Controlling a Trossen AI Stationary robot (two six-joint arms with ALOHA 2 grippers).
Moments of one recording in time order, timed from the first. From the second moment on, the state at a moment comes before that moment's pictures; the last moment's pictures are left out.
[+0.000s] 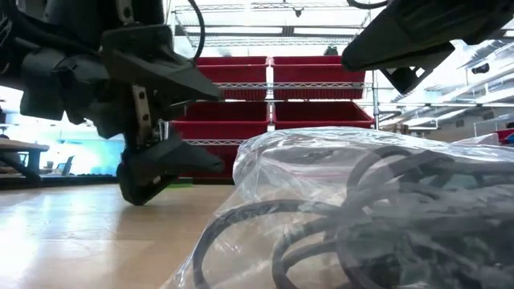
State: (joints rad) left arm -0.41 1.88 0.55 1.05 -0.07 -0.99; right arm 0.65 1.70 0.89 0.20 0.48 0.54
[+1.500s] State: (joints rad) left arm -0.32 1.80 0.82 0.69 0.29 -0.45; right arm 0.67 1.64 0.89 0.22 0.48 0.54
